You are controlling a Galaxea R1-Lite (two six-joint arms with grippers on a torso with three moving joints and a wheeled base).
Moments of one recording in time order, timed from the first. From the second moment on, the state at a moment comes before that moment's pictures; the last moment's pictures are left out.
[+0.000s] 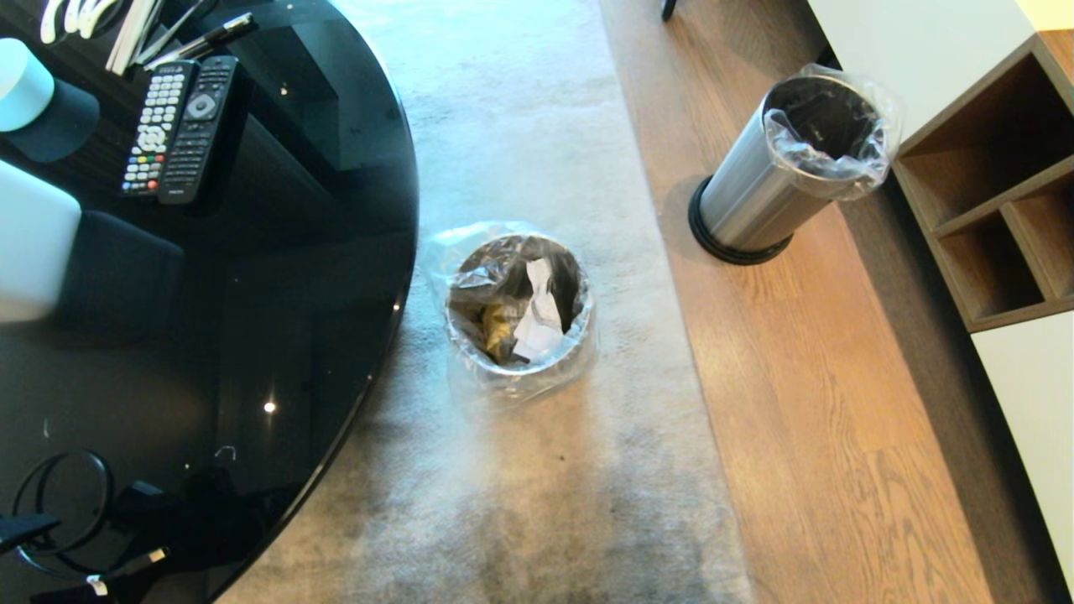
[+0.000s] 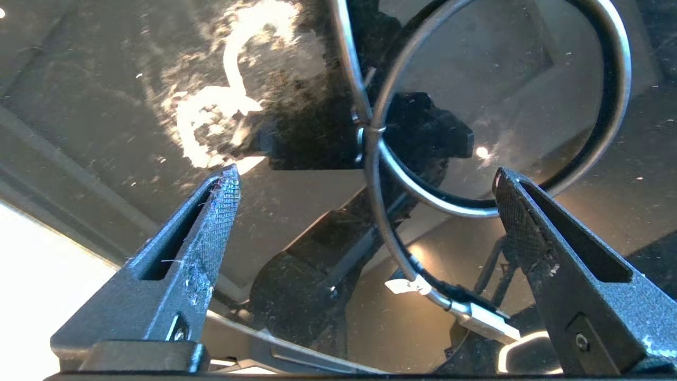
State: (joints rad) left arm 1.04 1.39 -0.34 -0.18 -0.60 -0.29; right arm 0.01 0.00 -0.03 0.06 -0.02 0.08
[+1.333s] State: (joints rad) left arm 1.02 1.51 -0.33 -0.35 -0.76 -0.29; right arm 0.01 0.00 -0.03 0.06 -0.02 0.08
